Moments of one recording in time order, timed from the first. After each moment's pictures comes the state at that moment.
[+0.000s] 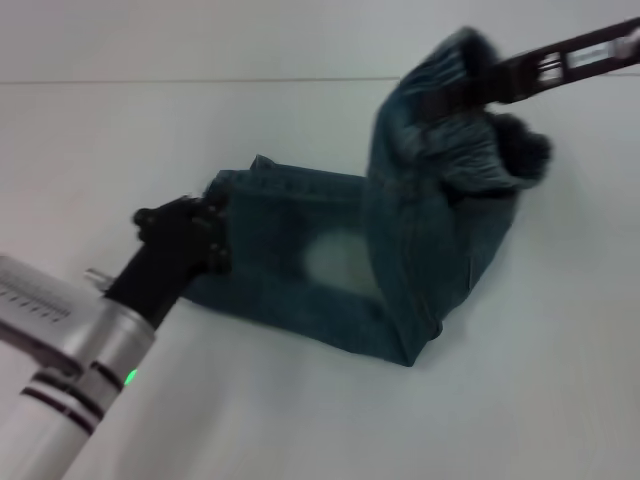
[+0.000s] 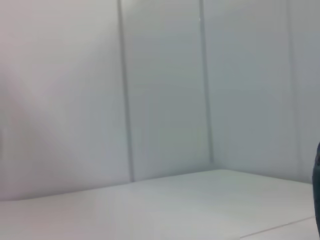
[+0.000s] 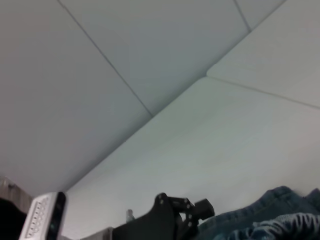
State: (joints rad) left arm -0.48 -2.17 -0.04 -0.18 1.75 1.25 -0.05; right arm 0.90 1.90 -0.78 -0.75 -2.10 -1.70 2.19
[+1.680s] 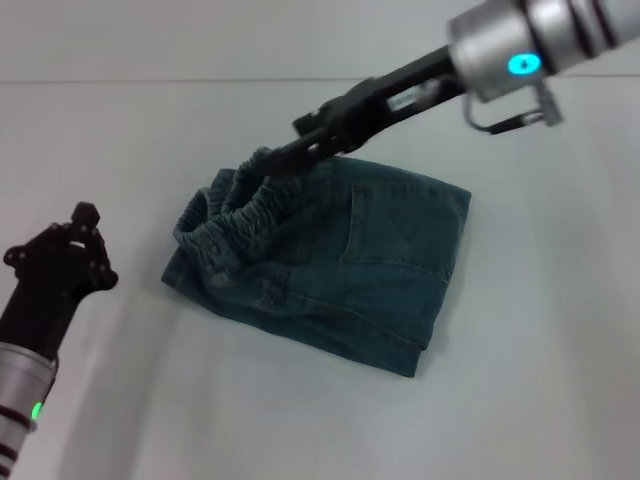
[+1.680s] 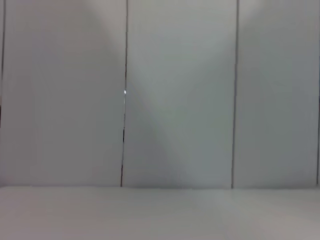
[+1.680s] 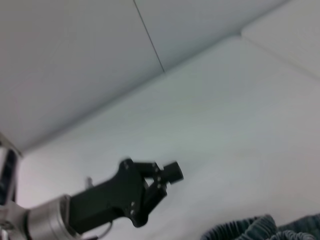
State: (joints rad) left arm -0.33 -2.17 -0.20 -0.11 1.75 1.34 -0.14; right arm 1.05 2.02 -0.94 -0.64 -2.13 -1.46 2.06
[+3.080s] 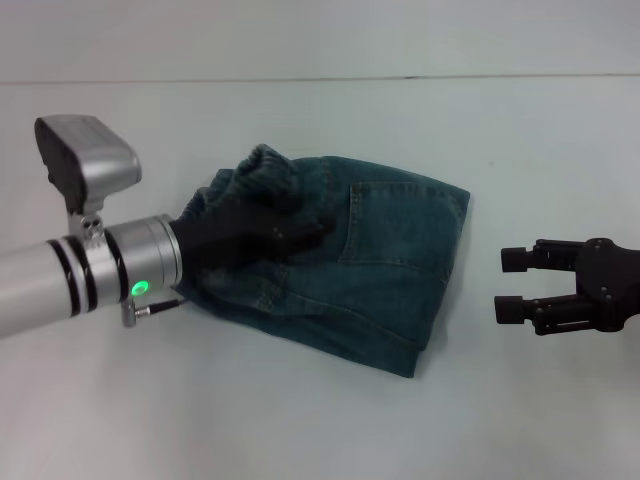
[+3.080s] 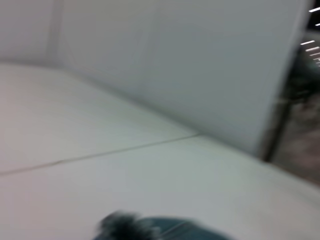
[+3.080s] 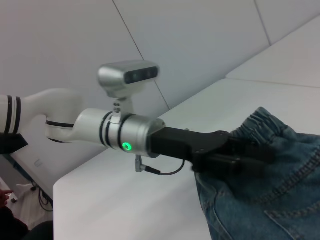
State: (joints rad) left arm -0.64 -2.17 0.82 0.39 1.75 1.13 -1.29; right arm 0.46 1.95 -0.79 -0.66 -1.93 -1.76 1.59
